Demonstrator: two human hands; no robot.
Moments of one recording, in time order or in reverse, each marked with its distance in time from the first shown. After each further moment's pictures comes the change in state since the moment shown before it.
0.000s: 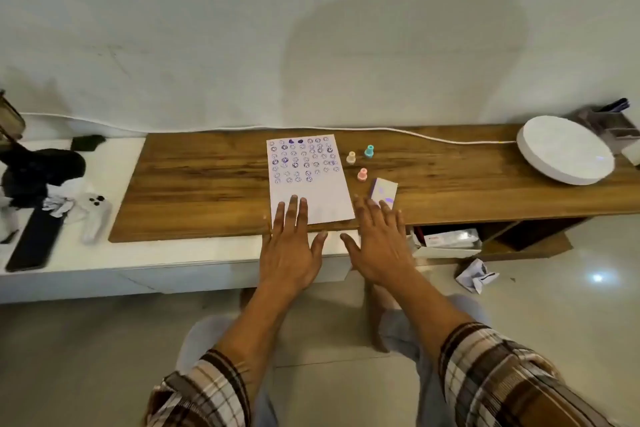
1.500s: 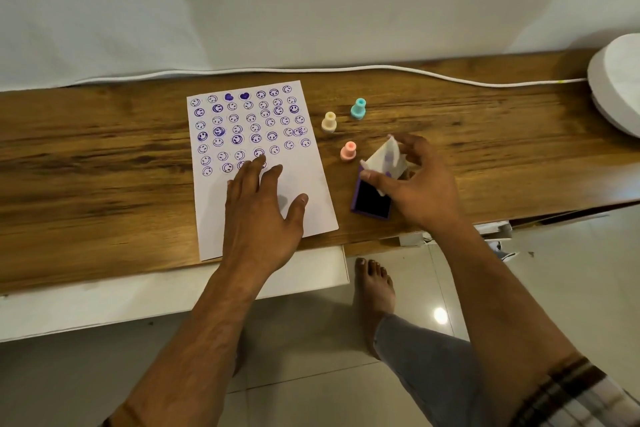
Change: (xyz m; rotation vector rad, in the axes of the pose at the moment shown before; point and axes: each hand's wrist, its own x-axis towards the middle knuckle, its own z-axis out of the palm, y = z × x) left_hand 0.147 0.008 0.080 -0.231 0.000 -0.111; right_hand 0.150 0.119 0.035 0.678 0.064 0.432
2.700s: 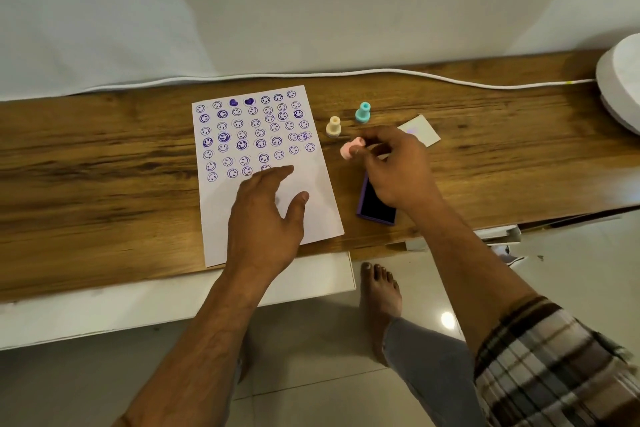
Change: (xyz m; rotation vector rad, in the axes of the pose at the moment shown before) left_hand -0.003 0.009 -0.014 -0.286 0.062 -0.017; right_hand 0.030 -0.030 0.030 0.003 -0.012 -0.147
